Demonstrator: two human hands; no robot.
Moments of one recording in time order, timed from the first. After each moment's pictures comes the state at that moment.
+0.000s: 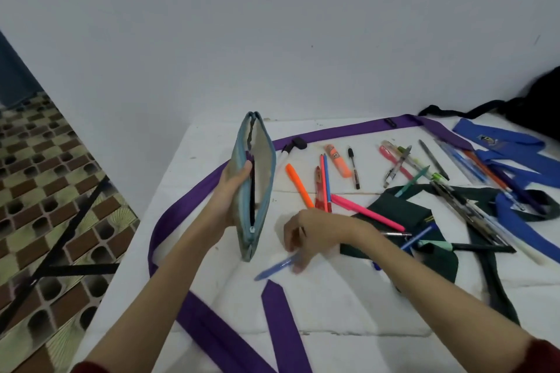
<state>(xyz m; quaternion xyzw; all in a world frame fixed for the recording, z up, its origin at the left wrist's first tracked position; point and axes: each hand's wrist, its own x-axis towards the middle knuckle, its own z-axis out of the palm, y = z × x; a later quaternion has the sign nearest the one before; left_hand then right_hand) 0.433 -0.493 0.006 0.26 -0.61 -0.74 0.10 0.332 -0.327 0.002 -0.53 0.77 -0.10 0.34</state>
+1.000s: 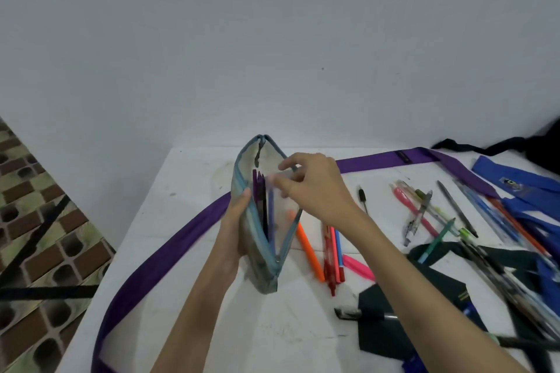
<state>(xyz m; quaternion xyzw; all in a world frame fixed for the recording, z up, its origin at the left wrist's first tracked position) 0.357 -0.515 -0.011 0.23 -0.51 -0.81 0.17 0.264 -0.415 0.066 -0.35 0.84 -0.41 0.05</state>
